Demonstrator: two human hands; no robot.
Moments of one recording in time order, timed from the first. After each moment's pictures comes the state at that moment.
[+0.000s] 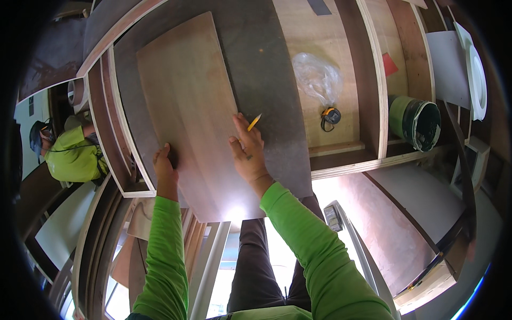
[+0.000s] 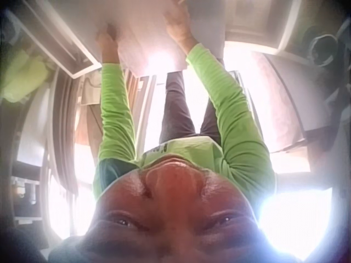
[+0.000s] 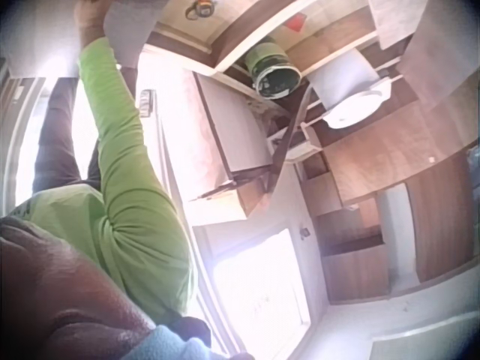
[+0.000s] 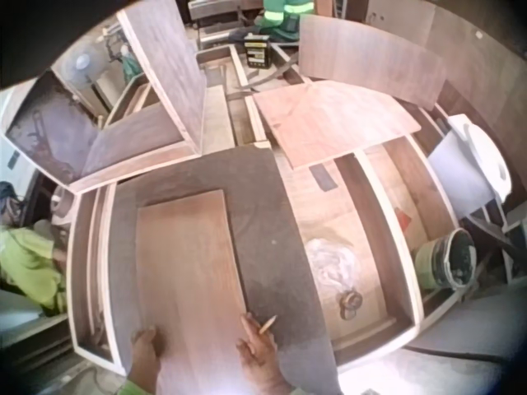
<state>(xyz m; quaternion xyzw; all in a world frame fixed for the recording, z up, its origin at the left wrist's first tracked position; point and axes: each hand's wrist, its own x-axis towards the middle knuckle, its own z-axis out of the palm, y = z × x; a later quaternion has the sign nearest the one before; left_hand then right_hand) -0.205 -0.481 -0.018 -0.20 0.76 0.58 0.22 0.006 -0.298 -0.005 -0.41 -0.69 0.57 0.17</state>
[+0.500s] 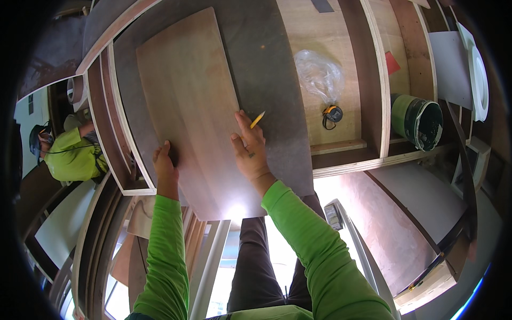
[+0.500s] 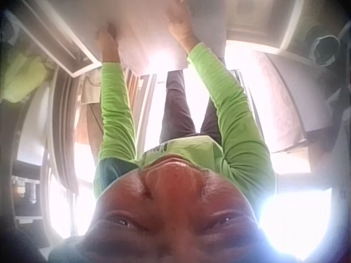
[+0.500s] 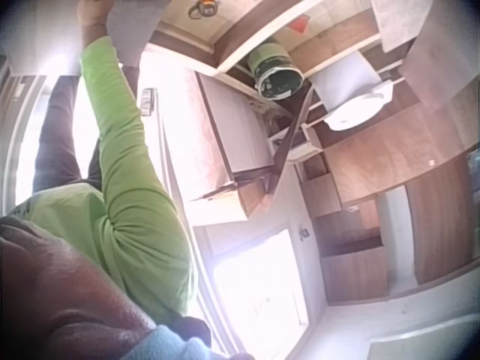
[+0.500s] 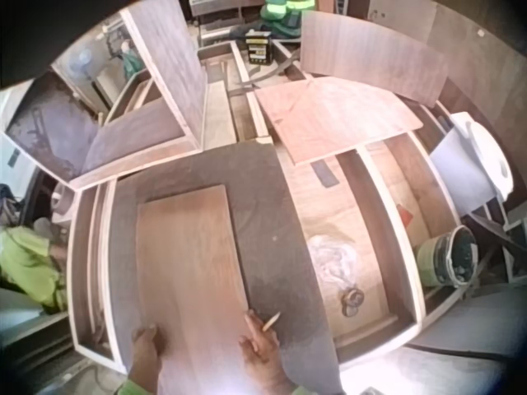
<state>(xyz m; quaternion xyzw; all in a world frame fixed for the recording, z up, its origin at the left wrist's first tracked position) -0.204 -0.483 -0.019 -0.17 0.77 0.58 0.21 0.006 -0.299 -0.006 -0.42 -0.67 0.59 0.17</state>
